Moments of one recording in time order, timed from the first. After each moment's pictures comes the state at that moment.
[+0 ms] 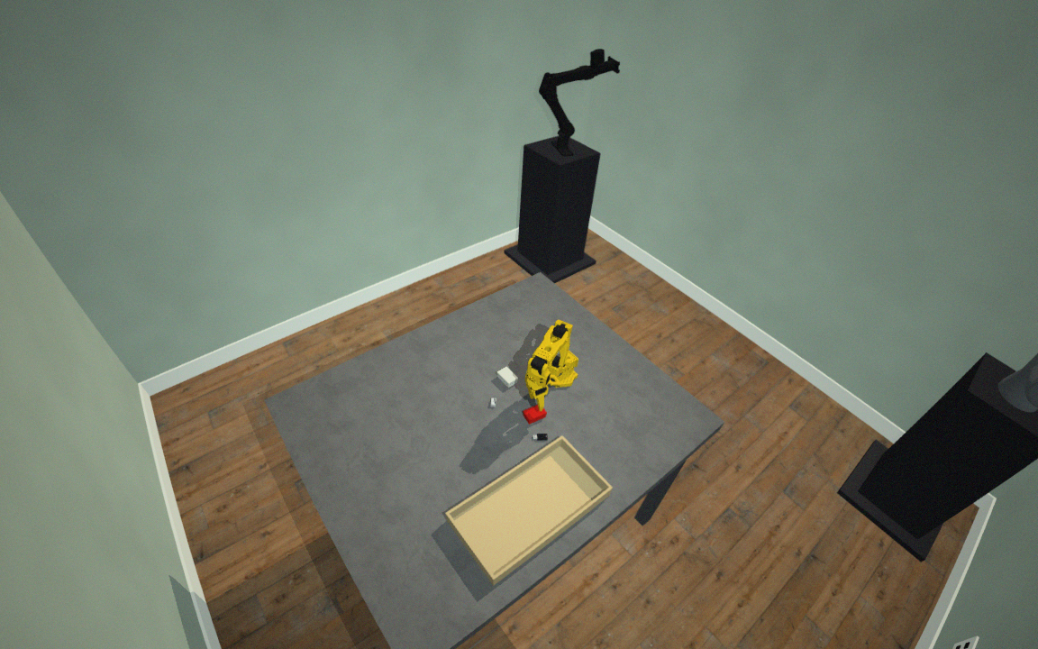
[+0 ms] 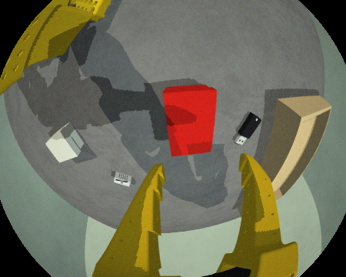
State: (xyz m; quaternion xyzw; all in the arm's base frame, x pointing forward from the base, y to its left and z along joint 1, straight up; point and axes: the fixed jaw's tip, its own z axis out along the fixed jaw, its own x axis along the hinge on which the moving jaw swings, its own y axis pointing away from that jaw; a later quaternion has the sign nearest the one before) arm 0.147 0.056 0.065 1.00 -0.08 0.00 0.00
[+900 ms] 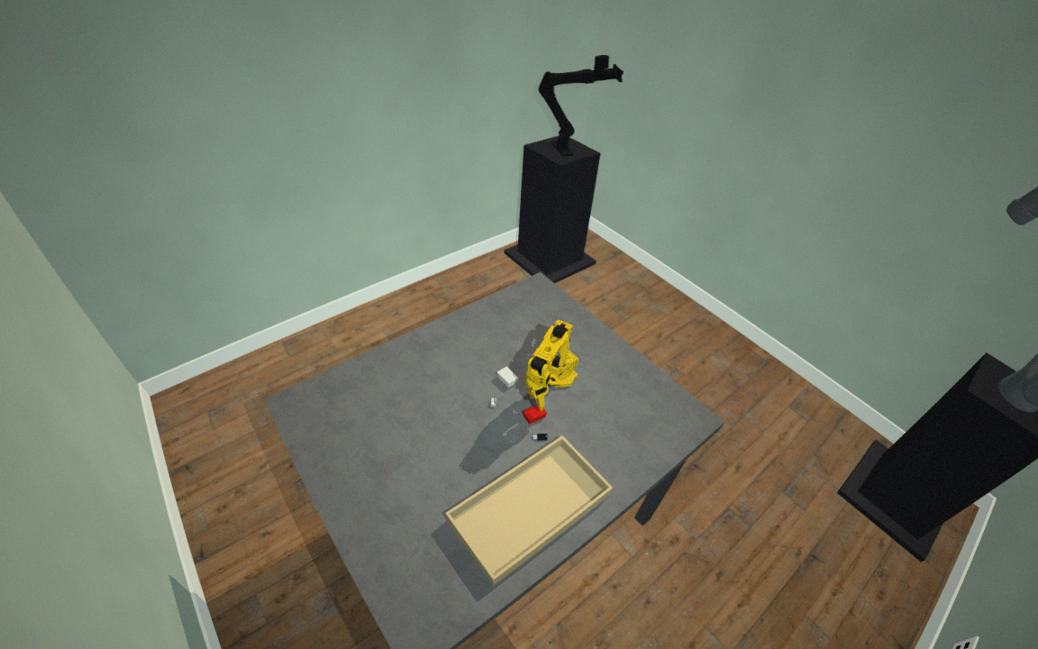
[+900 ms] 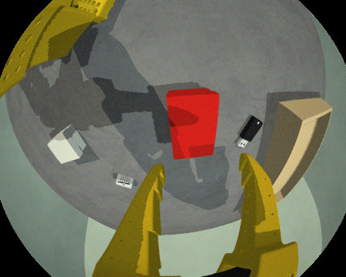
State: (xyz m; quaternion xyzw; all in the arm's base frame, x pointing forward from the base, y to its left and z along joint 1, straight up) arm 0.145 0.055 0.064 1.00 -0.08 -0.01 0.01
